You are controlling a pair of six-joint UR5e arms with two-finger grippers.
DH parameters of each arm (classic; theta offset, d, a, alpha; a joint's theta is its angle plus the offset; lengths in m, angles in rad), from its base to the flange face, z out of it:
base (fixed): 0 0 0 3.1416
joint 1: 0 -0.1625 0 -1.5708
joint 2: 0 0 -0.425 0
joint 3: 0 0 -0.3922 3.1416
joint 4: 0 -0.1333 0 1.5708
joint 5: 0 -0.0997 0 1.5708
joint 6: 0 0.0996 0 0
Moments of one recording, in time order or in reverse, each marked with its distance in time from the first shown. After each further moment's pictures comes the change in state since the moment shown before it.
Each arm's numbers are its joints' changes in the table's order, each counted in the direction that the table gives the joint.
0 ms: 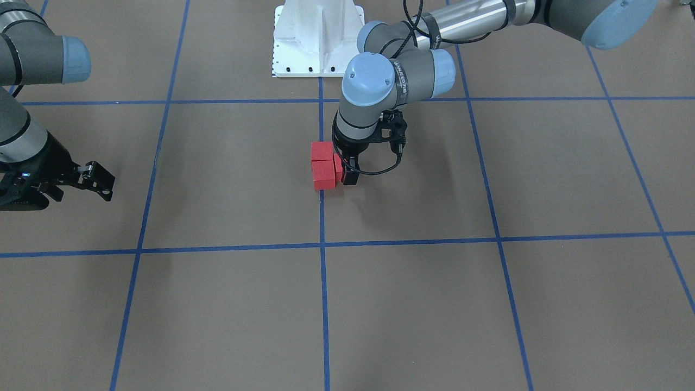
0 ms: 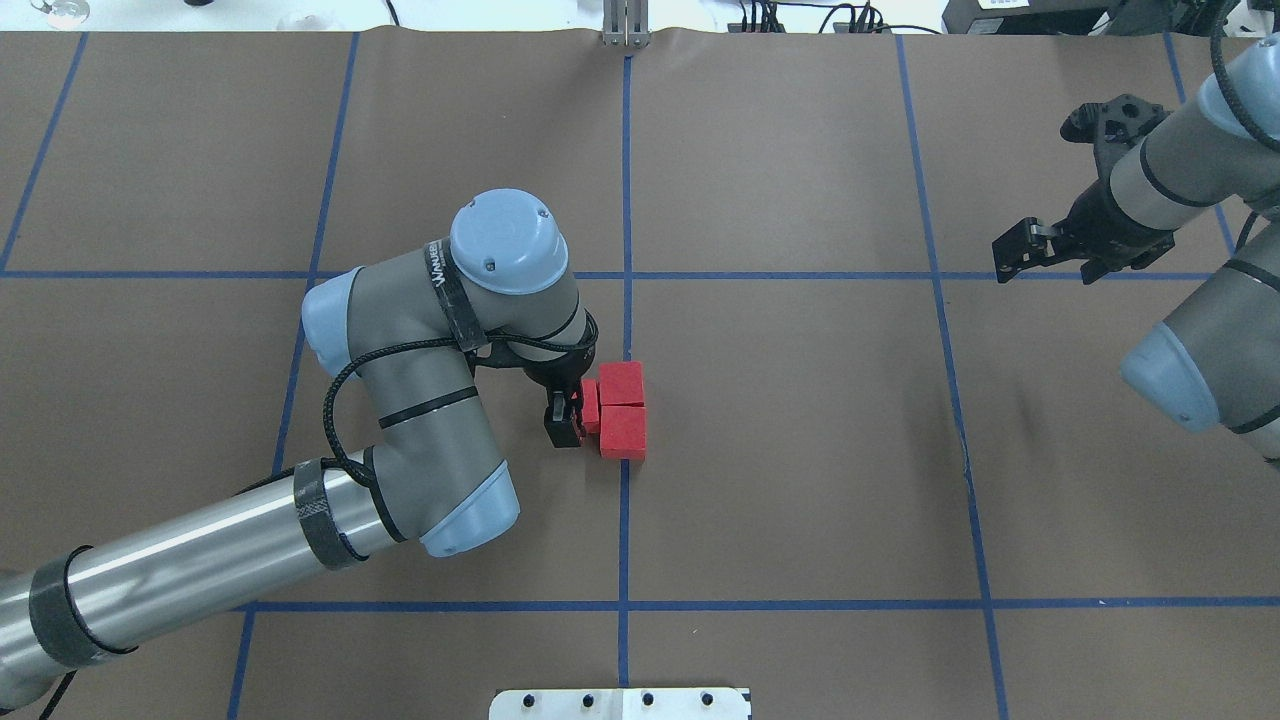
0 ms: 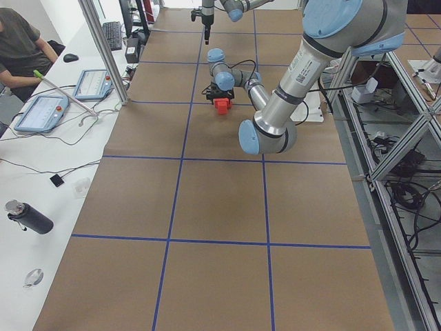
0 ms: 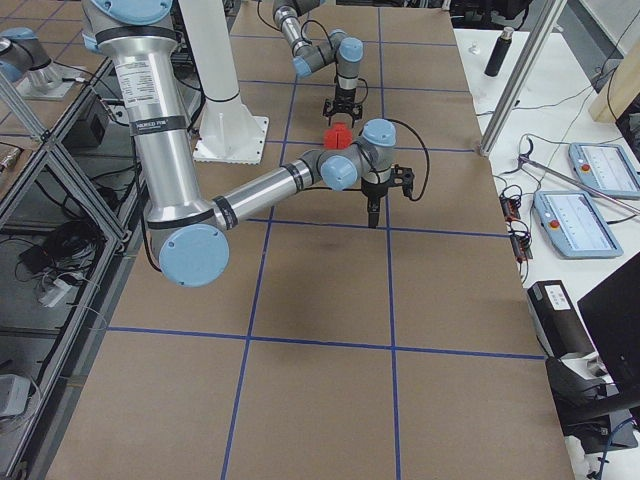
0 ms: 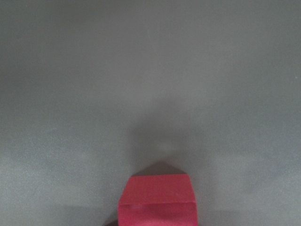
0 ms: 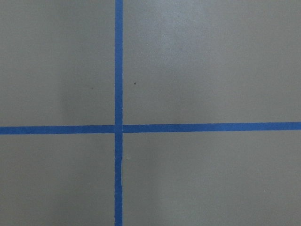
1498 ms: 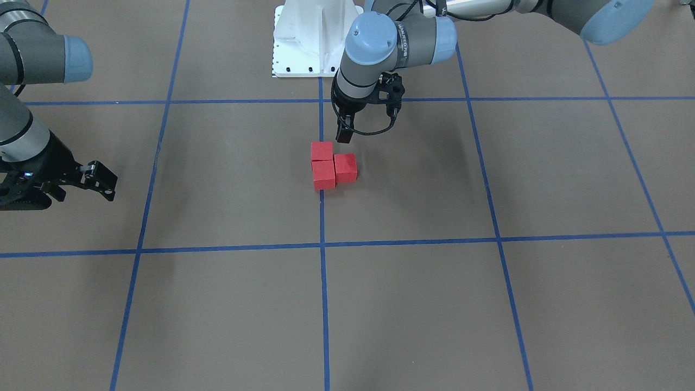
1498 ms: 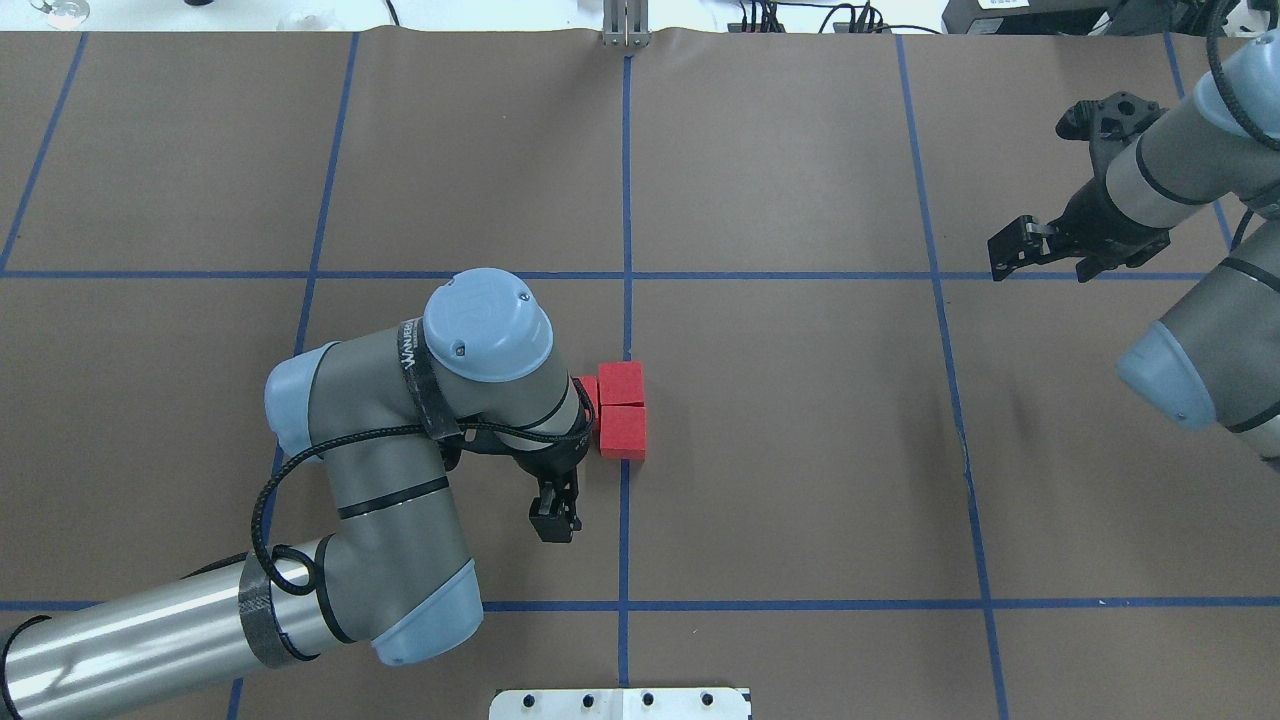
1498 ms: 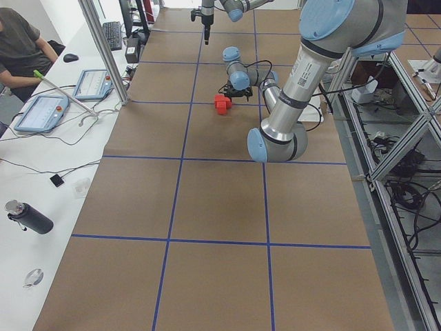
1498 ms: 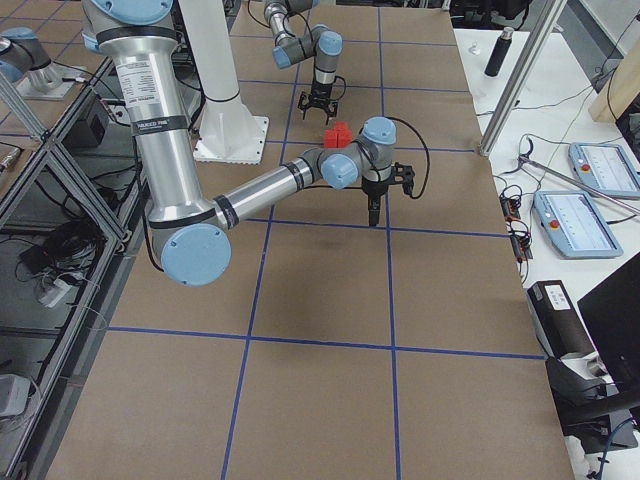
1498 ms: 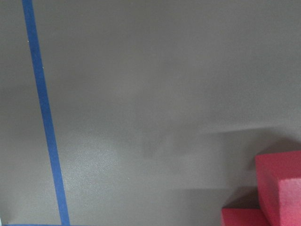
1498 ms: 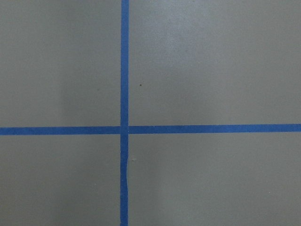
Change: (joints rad) left arm -0.095 0.092 -0.178 -0.056 0.041 -0.001; right arm 0.003 0.007 0.002 0.000 0.000 0.003
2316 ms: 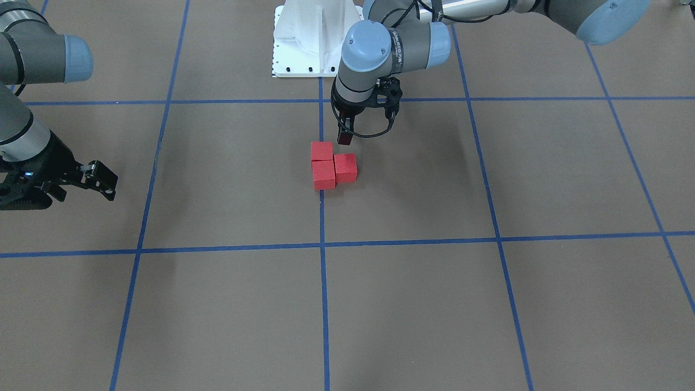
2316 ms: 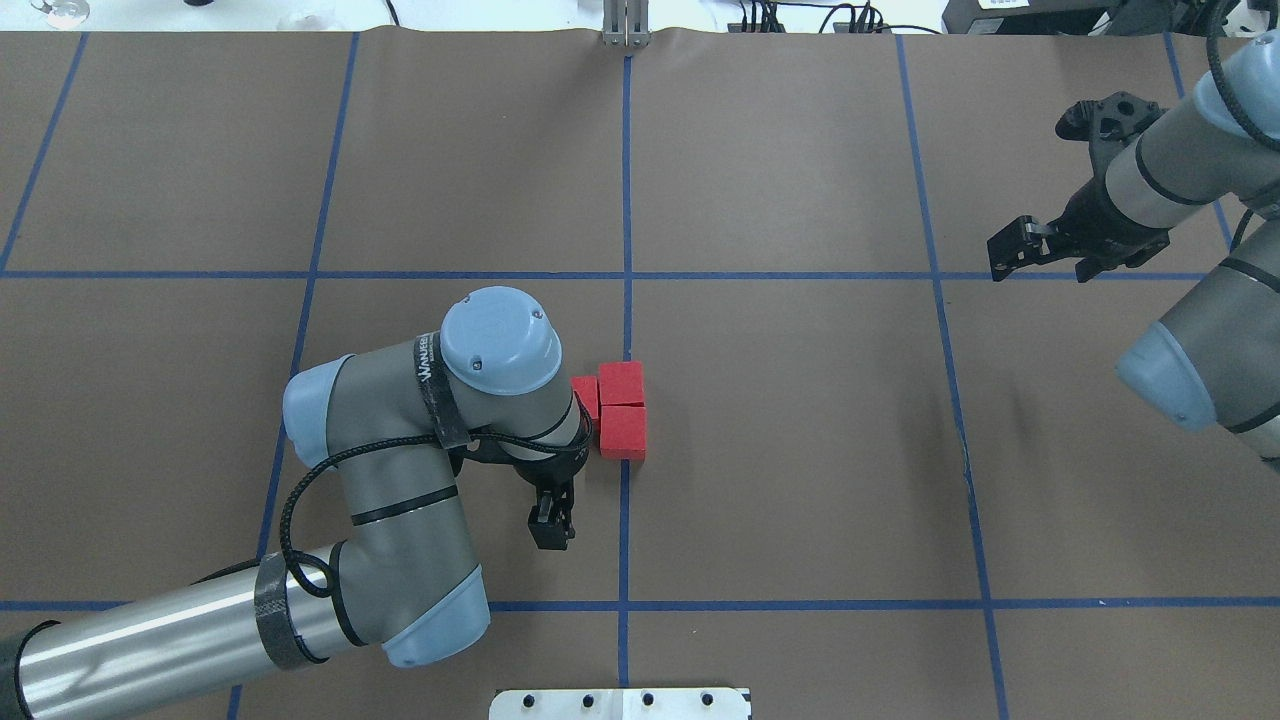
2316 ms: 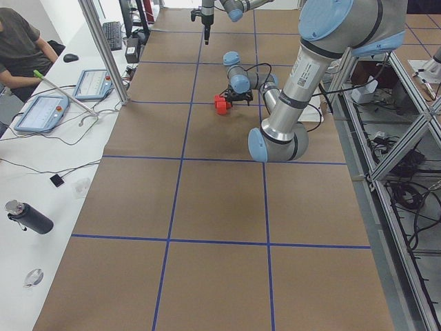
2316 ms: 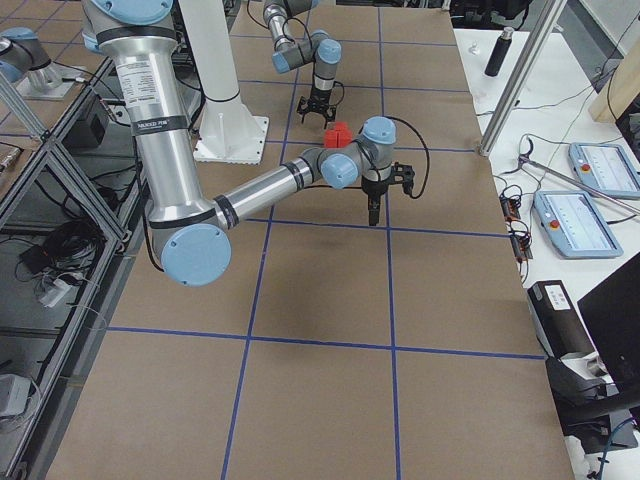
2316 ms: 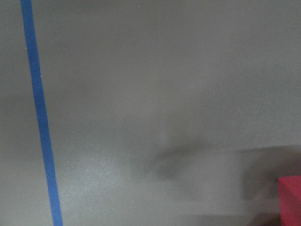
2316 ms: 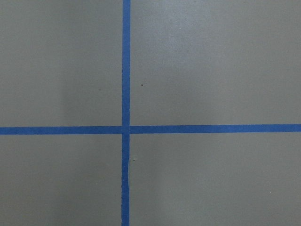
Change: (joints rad) left arm -0.009 -0.003 0.052 -0.001 -0.008 0.011; right arm 0.001 0.000 0.001 0.000 0.000 0.000
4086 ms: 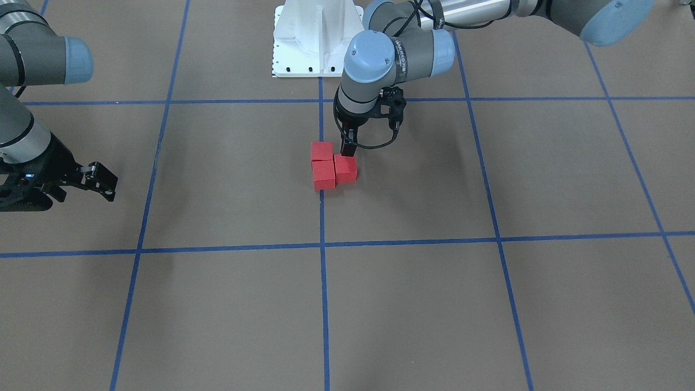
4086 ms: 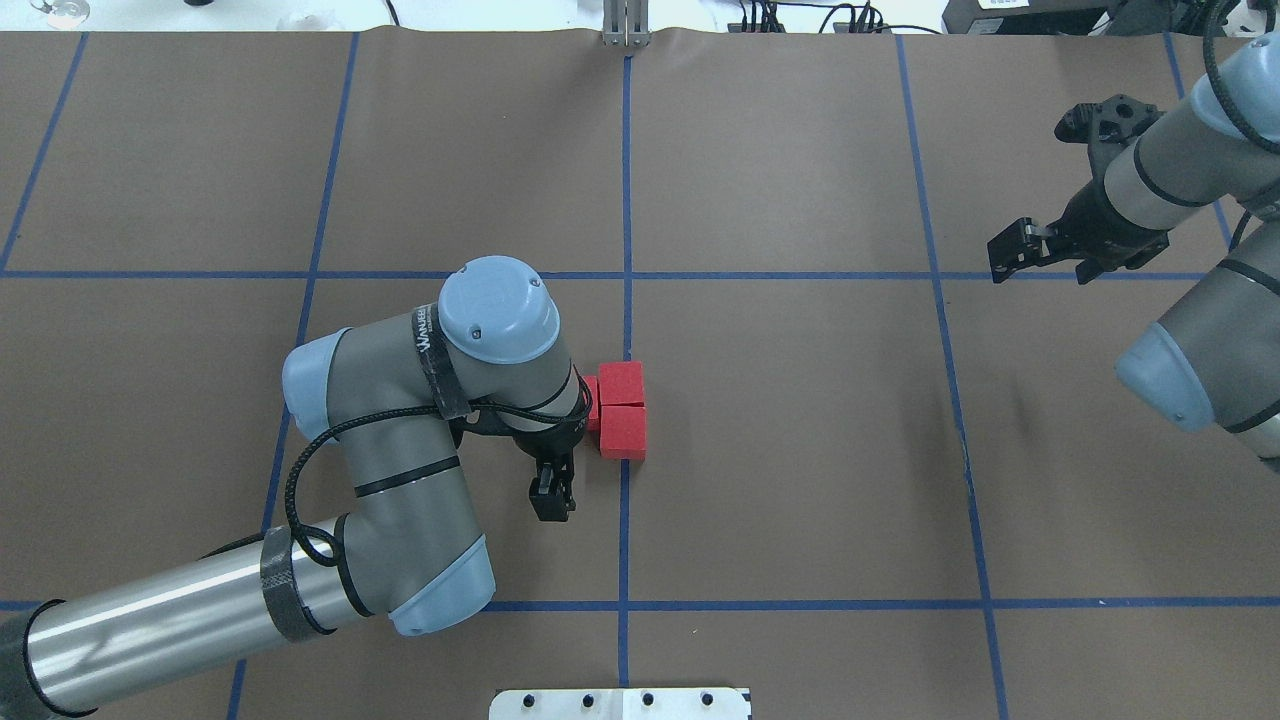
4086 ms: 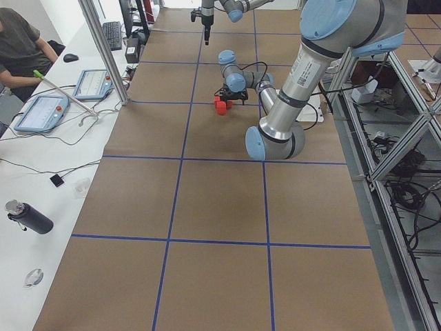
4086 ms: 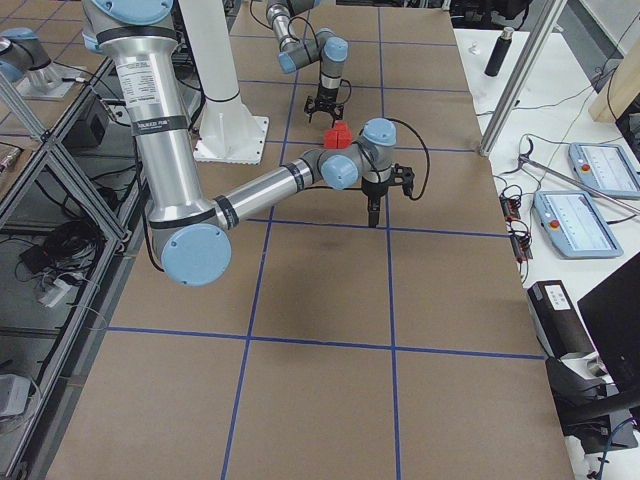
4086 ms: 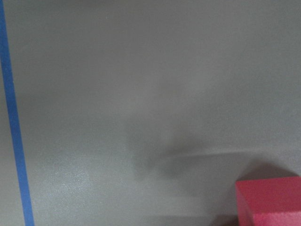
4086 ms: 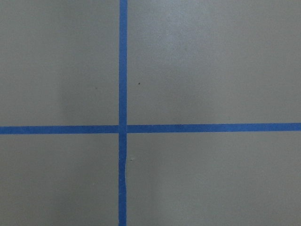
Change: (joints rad) left arm 0.030 -0.020 0.016 0.002 0.000 0.006; right arm 0.003 0.000 -0.008 0.000 0.000 -0.002
